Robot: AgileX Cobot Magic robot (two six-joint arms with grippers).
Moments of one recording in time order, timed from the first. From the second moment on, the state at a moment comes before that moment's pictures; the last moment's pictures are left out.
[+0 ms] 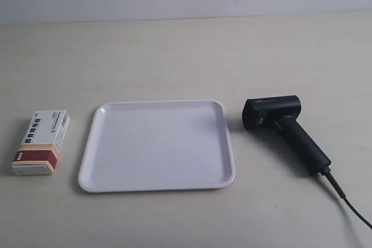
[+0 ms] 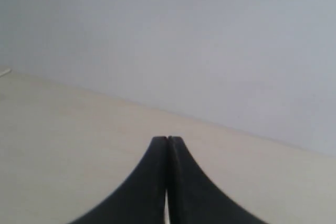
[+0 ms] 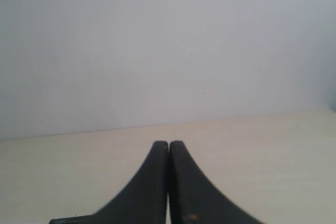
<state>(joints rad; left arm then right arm) -0.03 0.33 -0.03 -0.22 -0.17 -0.06 0.16 0.01 0.00 0.16 0.07 -0.05</state>
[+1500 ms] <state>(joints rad) -0.27 1.75 -0.38 -0.04 -0.40 0.04 0.16 0.01 0.00 0.17 0.07 0.16</state>
